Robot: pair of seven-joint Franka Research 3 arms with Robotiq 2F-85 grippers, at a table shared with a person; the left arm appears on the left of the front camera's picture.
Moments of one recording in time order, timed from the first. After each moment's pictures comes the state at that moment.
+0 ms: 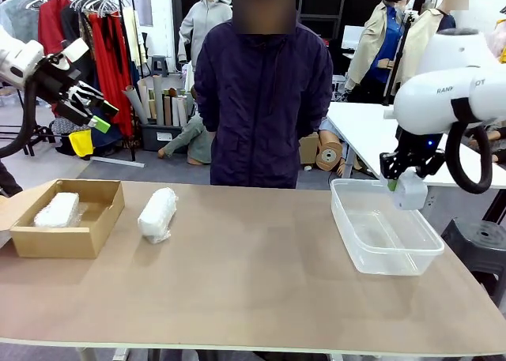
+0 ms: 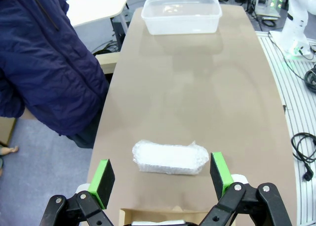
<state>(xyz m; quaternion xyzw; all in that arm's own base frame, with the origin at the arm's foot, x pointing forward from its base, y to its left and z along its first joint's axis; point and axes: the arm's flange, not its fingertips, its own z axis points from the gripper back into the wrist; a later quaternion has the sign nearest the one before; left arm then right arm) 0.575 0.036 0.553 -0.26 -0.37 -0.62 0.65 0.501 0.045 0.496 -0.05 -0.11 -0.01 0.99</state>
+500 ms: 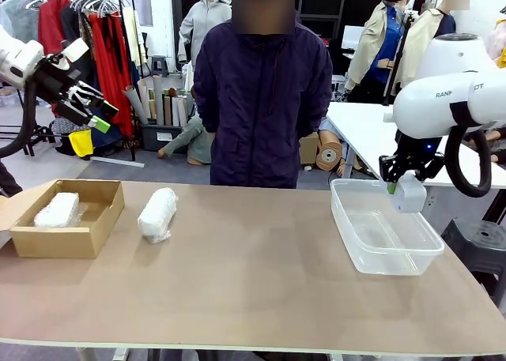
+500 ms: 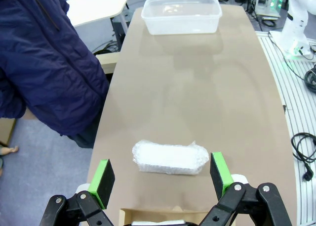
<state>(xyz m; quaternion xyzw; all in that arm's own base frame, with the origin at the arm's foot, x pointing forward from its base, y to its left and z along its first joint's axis) 0.575 0.036 0.553 -0.26 -0.37 -0.62 0.65 0.500 0.045 0.493 -0.05 -0.10 -0.02 0.99</state>
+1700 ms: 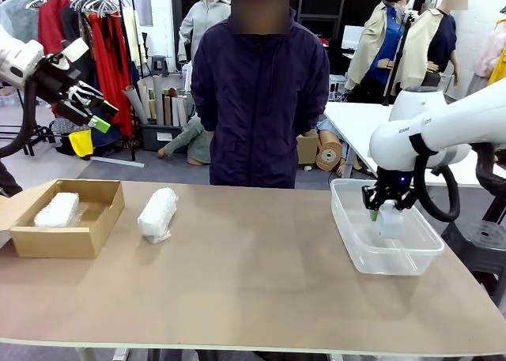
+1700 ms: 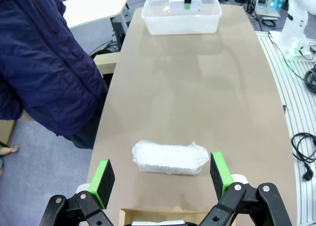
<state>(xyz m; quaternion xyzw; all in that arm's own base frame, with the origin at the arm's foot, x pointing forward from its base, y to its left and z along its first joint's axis) 0.575 0.036 0.553 -0.26 -0.37 -0.62 0.65 0.558 0.041 0.382 -0.03 -0.05 -0.04 1.00</state>
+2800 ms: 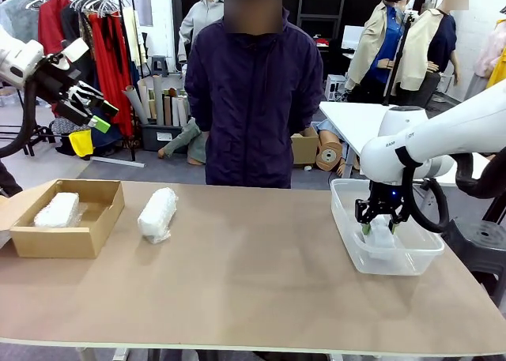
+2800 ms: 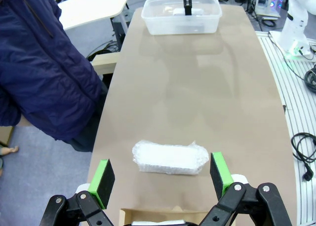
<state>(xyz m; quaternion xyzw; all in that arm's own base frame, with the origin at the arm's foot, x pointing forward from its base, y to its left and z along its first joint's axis) 0.575 0.036 0.553 -0.26 -0.37 -0.62 0.65 0.570 0.044 0.336 -0.04 -0.01 -0.03 1.00</state>
